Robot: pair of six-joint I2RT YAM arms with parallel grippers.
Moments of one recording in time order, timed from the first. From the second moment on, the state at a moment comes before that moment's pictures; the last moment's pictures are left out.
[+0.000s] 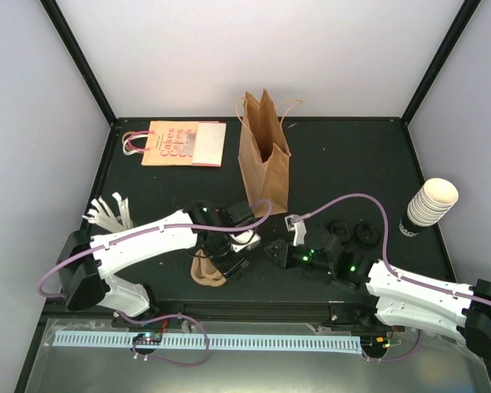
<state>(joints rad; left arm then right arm) -1.04 1.42 1.16 -1.18 0.21 -0.25 1.02 0.90 0.40 0.06 -0.12 0.94</state>
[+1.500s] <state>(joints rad) -0.71 1.25 1.39 -1.13 0.49 -0.49 1.02 0.97 0.45 0.07 -0.19 0.68</state>
